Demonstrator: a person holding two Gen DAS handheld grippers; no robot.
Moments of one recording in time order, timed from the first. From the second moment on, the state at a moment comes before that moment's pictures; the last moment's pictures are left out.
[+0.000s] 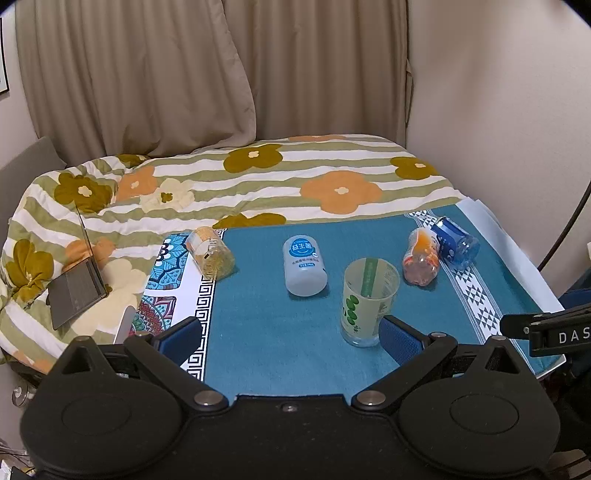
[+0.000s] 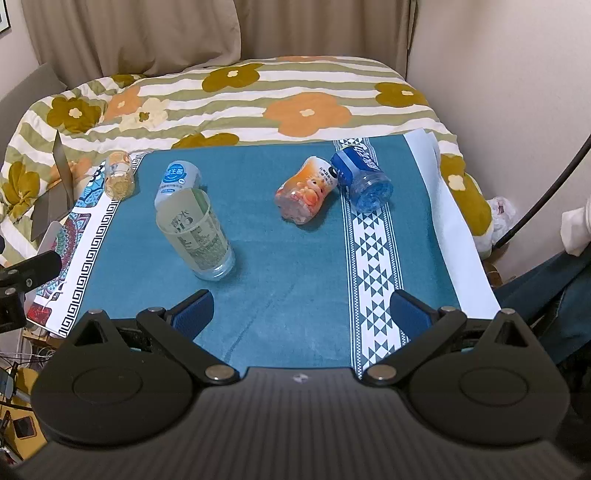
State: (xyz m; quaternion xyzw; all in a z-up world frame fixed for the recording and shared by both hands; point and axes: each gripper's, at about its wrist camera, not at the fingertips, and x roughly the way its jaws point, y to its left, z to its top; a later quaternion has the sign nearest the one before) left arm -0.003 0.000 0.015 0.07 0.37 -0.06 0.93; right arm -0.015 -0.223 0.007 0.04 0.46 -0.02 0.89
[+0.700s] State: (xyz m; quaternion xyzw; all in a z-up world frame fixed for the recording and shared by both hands) left arm 0.003 -0.002 0.013 0.07 0.37 -0.07 0.93; right arm -0.011 -0.220 0.005 0.04 0.46 -0.02 0.89
